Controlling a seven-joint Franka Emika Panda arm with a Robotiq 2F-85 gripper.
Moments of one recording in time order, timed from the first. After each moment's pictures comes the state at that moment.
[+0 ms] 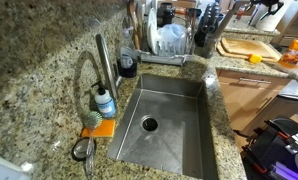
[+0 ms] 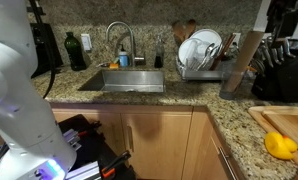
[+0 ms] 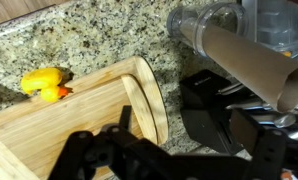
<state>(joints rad) -0.32 0.25 -0.37 -1.62 0.41 2.14 0.31</state>
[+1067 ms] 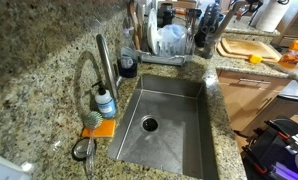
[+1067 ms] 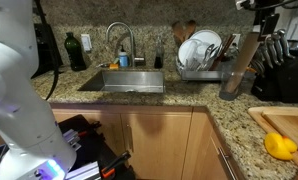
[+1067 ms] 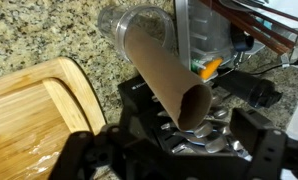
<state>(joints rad) -0.34 0.32 -0.24 -1.55 0.58 2.26 0.23</state>
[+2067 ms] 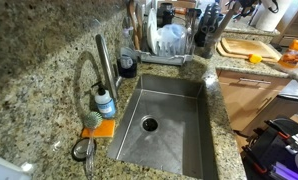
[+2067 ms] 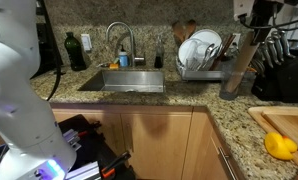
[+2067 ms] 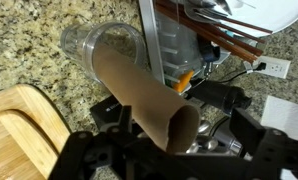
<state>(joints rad) -0.39 0.37 -0.20 -1.54 0.83 2.24 0.11</state>
